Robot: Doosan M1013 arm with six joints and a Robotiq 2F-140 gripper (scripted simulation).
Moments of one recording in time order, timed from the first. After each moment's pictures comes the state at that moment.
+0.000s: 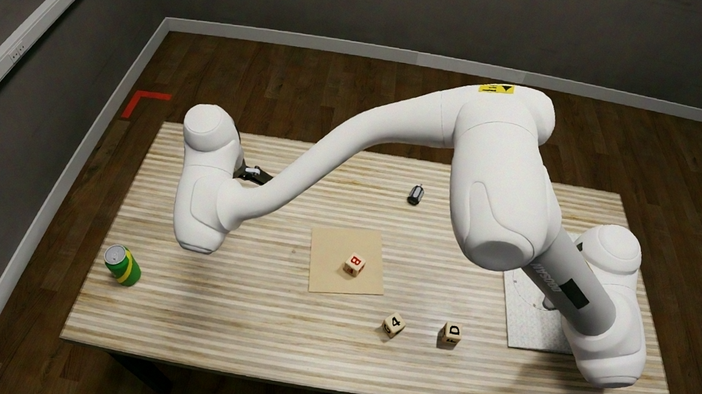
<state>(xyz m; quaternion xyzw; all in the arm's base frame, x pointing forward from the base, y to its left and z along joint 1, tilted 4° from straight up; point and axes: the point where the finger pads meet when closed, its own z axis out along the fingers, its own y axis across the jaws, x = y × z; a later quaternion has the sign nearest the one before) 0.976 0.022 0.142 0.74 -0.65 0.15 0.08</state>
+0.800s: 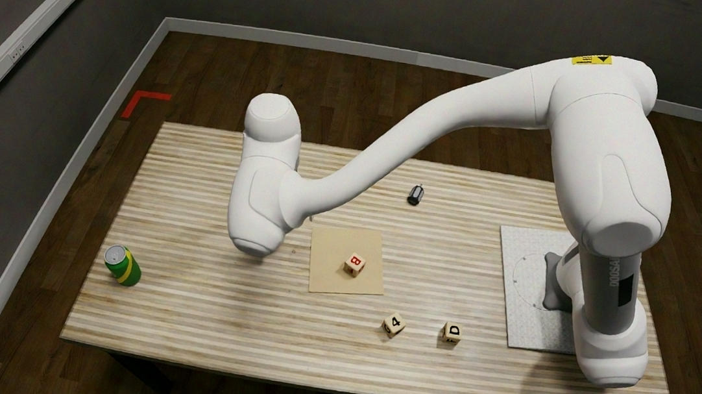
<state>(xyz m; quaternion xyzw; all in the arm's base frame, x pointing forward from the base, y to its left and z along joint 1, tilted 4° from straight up) 0.824 0.071 0.175 0.67 -0.73 0.09 0.02</state>
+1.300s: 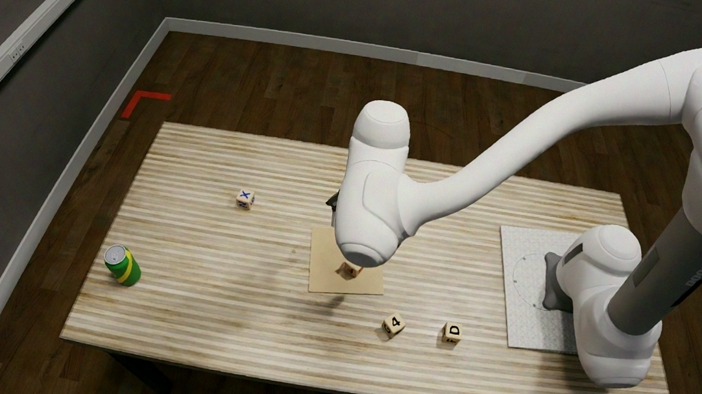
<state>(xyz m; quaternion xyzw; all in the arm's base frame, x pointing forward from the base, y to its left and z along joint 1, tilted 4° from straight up) 0.615 0.119 0.186 0.56 -0.83 0.01 -0.03</state>
